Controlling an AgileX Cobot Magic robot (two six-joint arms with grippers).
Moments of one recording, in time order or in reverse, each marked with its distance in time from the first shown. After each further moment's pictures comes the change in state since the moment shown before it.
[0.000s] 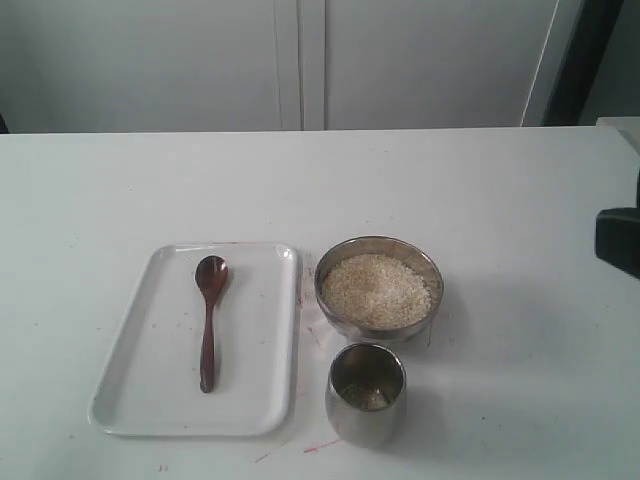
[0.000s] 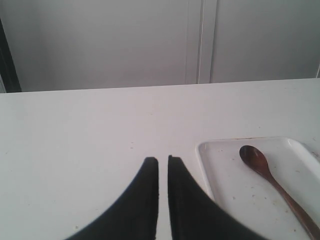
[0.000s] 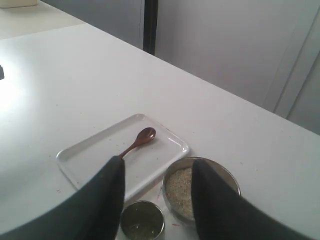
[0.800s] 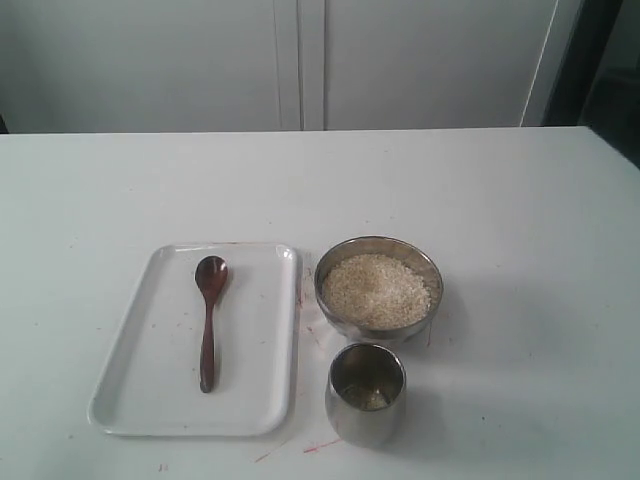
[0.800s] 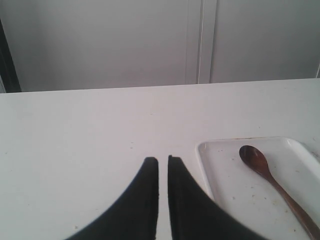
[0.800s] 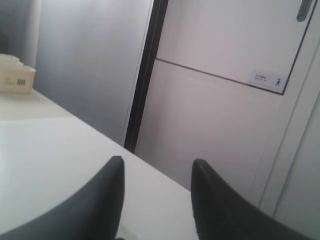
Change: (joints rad) left arm 0.000 0.000 0.000 0.000 0.000 0.000; right arm -0.373 -0.002 0.144 -0.170 -0.648 0.048
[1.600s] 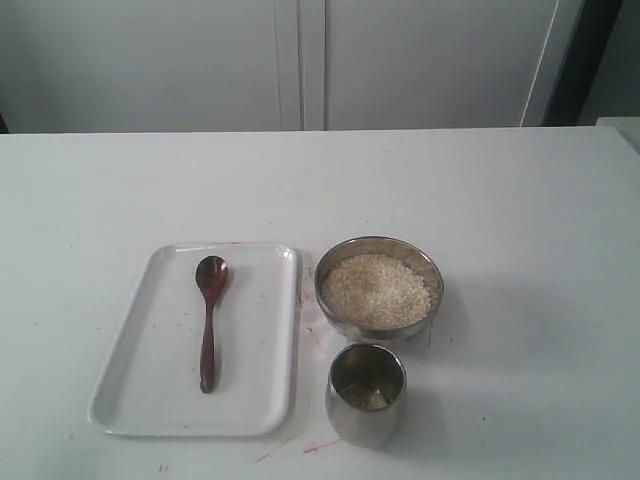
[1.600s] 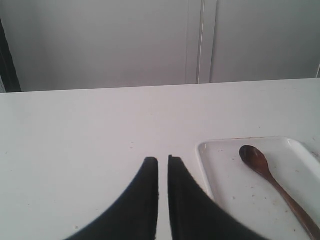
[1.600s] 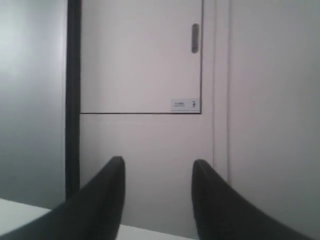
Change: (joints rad) left arm 0.000 0.000 0.000 0.000 0.000 0.000; right arm -0.566 -0.206 0.294 0.218 -0.405 0.079
